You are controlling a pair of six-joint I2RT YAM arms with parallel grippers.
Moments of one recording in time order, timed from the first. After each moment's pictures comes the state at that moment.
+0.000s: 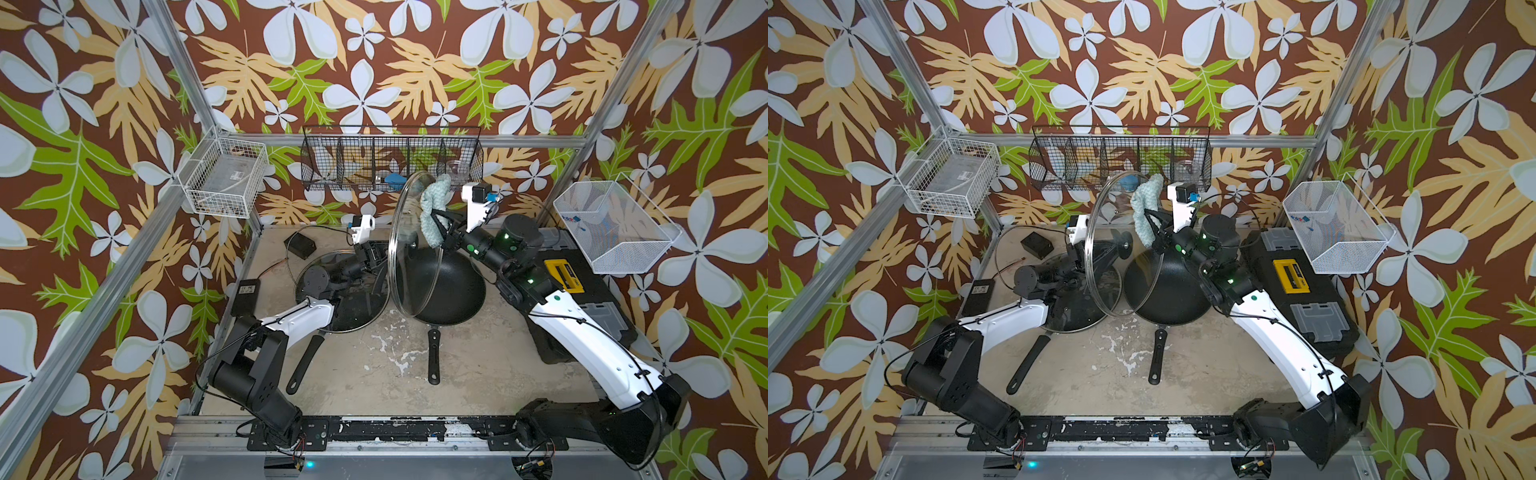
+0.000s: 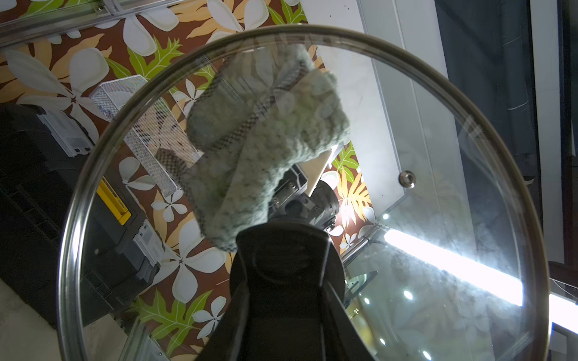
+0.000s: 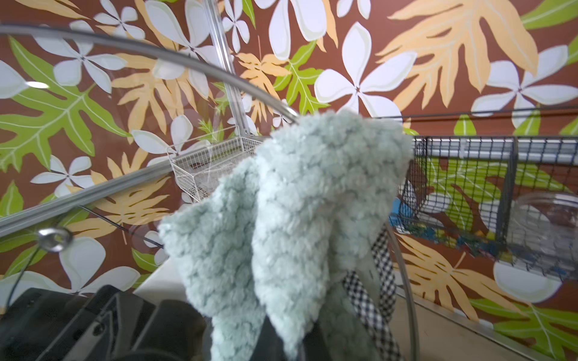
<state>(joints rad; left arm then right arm) -0.45 1.59 0.93 1.46 0.79 -1.81 0.51 1.33 1.37 0.08 -0.27 0.20</state>
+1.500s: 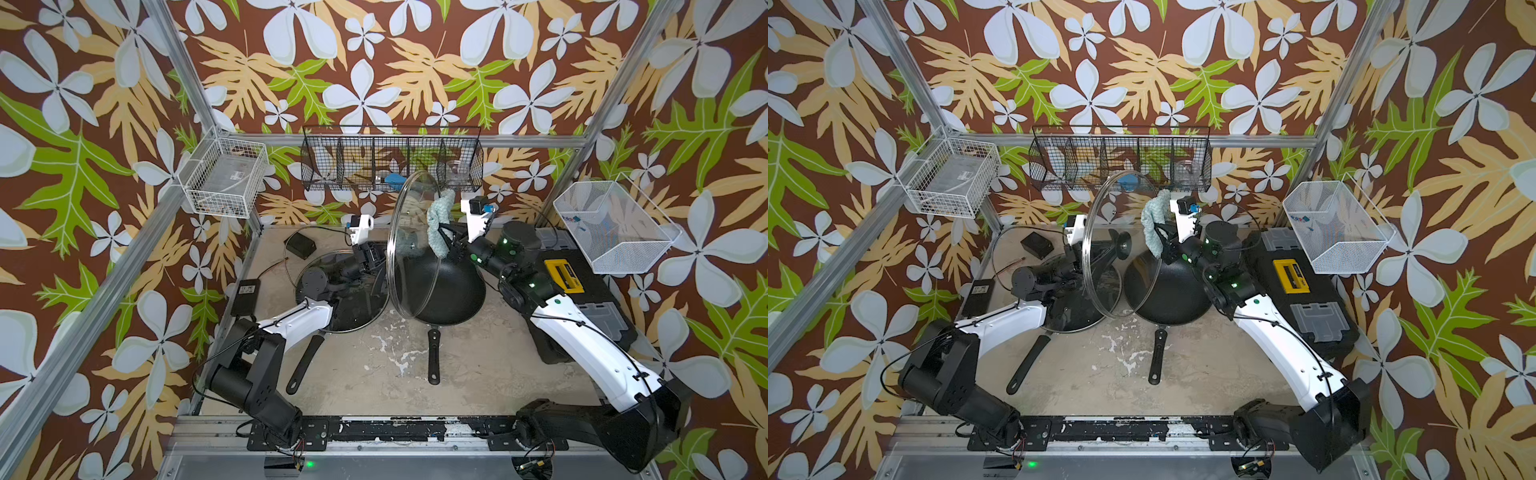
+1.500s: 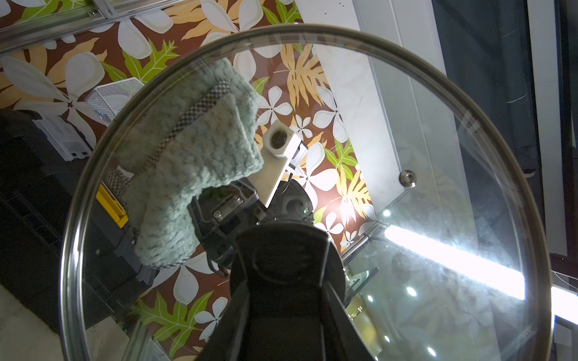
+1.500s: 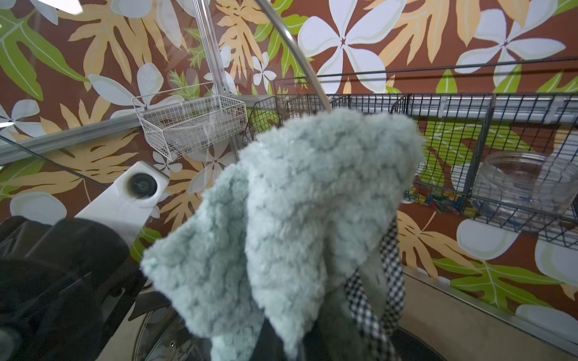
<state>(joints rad) -0.45 1.57 0.92 1.46 0.79 -1.80 0.44 1.27 1.19 0.04 -0.28 0.12</state>
